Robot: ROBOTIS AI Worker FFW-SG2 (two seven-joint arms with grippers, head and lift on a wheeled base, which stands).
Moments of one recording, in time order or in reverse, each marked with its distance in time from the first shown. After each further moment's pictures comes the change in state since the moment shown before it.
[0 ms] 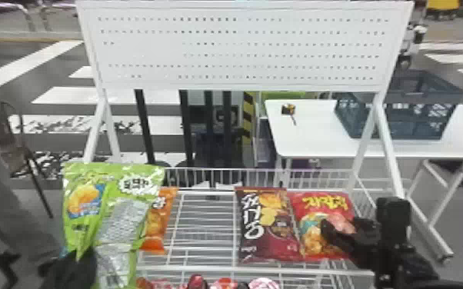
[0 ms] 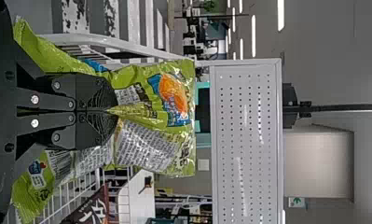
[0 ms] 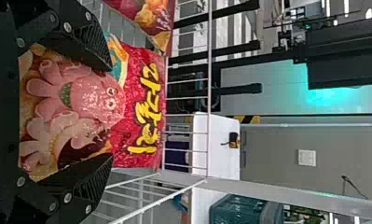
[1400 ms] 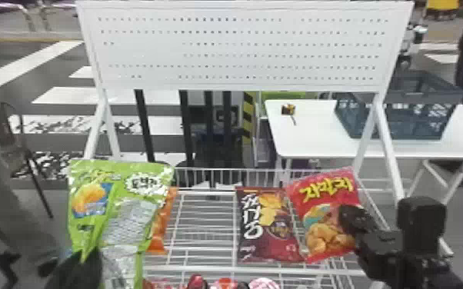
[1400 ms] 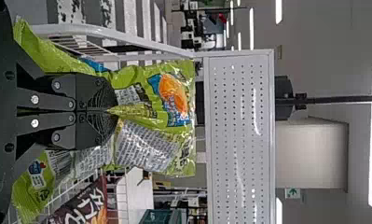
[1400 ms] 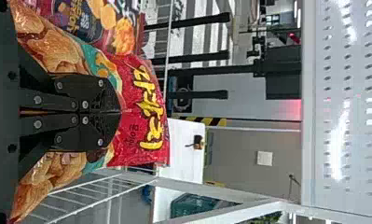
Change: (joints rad) left arm 0.048 0.009 -0.025 -0.052 -0.027 -0.005 0.004; right arm 0.270 0.000 0.089 -0.522 -0.009 0.109 -0.080
